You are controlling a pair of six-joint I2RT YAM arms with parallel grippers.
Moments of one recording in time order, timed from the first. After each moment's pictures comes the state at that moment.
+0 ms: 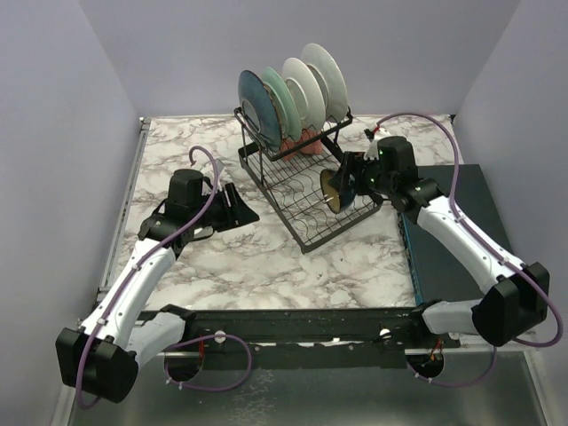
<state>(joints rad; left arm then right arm) -0.30 0.99 0.87 -0.50 0.46 -0.60 0.44 1.29 1.12 -0.35 -0.11 0.36</state>
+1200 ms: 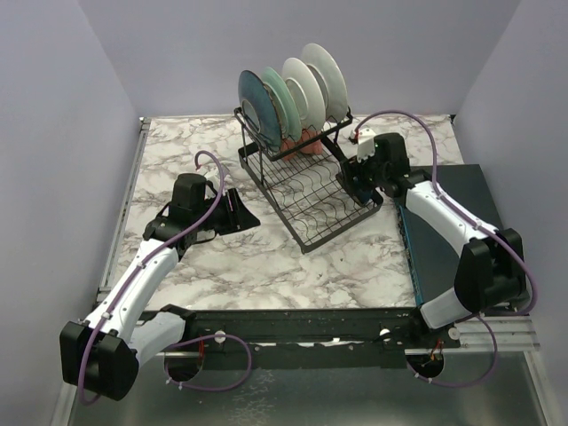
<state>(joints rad) -0.30 1.01 0.81 -0.44 0.50 -0.56 0.33 1.52 1.15 -0.29 -0.10 -0.18</state>
